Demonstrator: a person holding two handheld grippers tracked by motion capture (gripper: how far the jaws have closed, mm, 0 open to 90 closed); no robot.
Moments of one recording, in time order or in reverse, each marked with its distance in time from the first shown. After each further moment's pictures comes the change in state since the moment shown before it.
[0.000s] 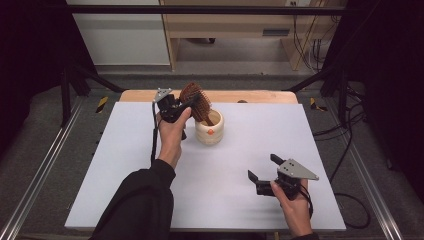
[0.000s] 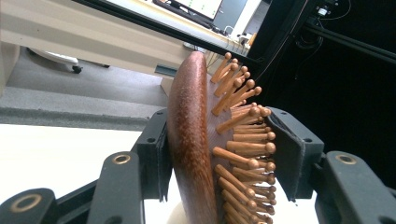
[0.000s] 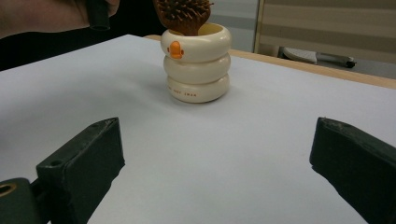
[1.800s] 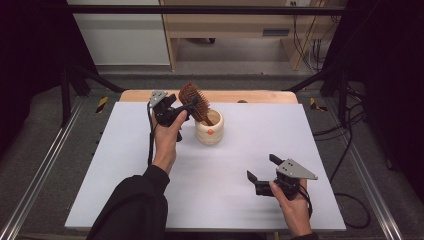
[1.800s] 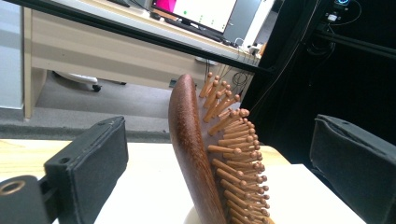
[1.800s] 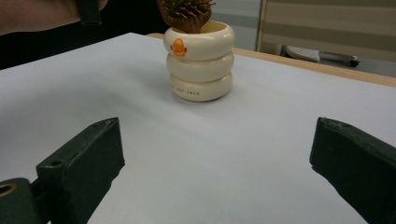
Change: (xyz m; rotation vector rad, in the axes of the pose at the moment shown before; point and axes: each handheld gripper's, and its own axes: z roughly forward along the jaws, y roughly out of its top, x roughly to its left) left arm -0.002 0.002 -0.020 -0.058 0.053 0.064; right arm 0.001 0.000 0.001 0.009 0.008 -0.001
